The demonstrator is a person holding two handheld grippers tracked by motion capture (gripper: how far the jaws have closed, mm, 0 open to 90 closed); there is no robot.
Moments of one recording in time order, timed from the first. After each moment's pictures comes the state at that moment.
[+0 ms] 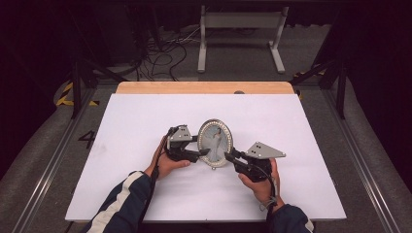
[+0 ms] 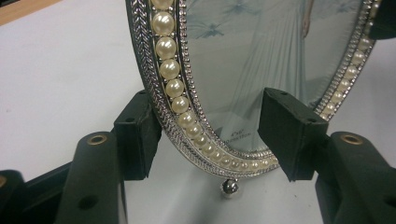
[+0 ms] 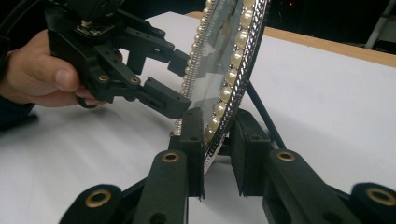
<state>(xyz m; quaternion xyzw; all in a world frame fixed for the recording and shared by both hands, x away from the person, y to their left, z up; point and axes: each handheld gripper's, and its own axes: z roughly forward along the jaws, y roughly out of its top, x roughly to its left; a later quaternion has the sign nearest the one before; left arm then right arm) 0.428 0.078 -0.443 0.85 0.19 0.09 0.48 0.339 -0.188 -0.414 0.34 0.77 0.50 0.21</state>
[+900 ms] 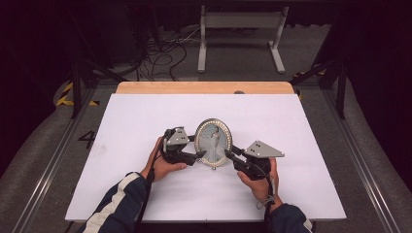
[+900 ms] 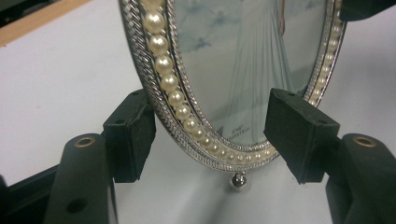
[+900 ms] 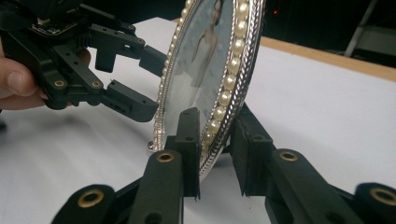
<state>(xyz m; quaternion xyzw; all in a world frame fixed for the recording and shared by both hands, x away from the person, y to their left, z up) 0.416 0.087 -0.434 0.84 0.20 0.12 0.48 0.342 -0.186 -0.413 0.35 0.76 0.50 0.24</state>
